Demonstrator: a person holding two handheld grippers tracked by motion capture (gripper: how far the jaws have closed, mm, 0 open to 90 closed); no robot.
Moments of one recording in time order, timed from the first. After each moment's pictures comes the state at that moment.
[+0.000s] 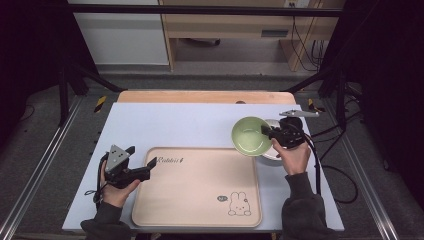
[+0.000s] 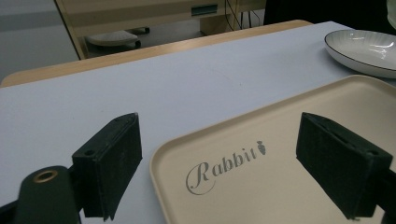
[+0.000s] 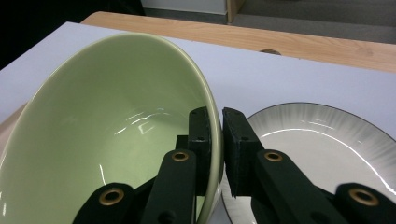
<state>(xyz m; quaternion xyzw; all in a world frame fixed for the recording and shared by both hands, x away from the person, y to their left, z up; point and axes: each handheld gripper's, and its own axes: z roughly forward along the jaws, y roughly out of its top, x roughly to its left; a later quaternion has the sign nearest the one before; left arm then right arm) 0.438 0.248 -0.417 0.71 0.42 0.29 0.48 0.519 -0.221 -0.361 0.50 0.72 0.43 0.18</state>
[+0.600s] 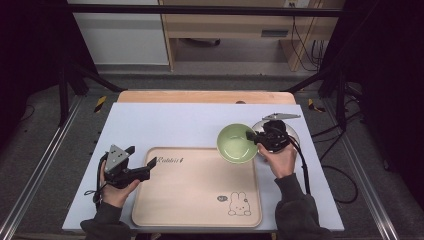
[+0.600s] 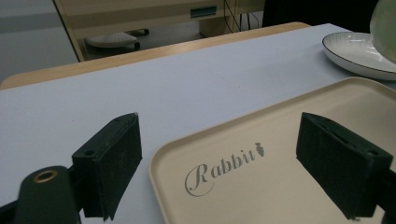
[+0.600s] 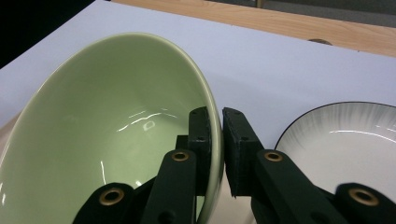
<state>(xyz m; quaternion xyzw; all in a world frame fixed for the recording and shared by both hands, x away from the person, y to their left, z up) 0.438 0.248 -0.416 0.71 0.42 0.29 0.48 0.519 -0.186 -0.370 0.47 0.76 0.43 0.15</state>
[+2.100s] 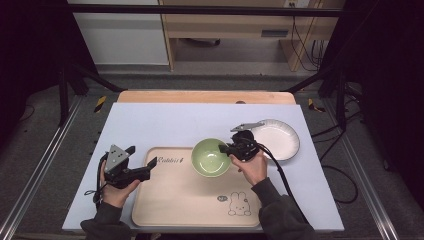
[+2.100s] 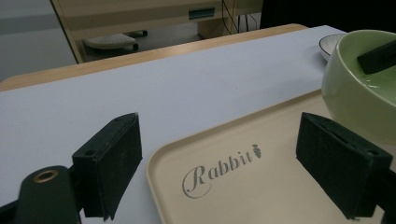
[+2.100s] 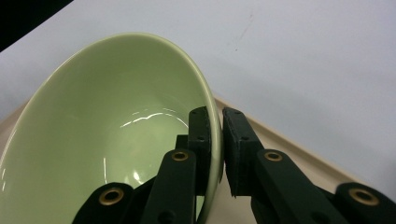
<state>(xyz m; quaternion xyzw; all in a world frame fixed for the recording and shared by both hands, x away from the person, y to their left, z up) 0.437 0.247 -0.414 0.71 0.42 0.29 0.48 0.521 -0.115 -0.410 0.43 0.80 0.42 0.08</state>
